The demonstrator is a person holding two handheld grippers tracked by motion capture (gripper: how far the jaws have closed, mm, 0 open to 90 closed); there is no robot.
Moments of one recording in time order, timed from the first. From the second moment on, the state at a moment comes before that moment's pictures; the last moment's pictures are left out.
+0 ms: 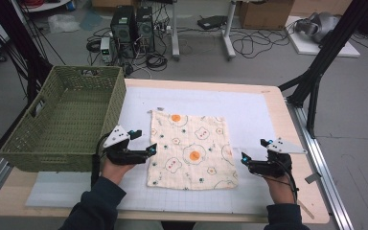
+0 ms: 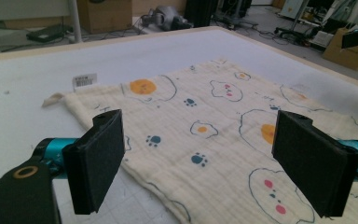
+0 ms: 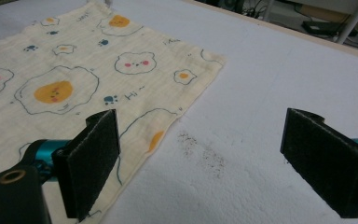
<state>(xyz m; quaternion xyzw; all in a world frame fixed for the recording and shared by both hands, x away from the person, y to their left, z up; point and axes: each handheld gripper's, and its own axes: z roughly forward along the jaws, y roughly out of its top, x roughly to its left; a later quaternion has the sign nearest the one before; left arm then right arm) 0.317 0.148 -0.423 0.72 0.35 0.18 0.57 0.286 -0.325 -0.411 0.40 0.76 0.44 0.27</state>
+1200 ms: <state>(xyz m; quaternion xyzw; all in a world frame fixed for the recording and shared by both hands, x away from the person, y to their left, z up) 0.336 0.140 -0.419 0.71 0.38 0.17 0.56 0.296 -0.316 -0.415 0.40 0.77 0.44 0.25</state>
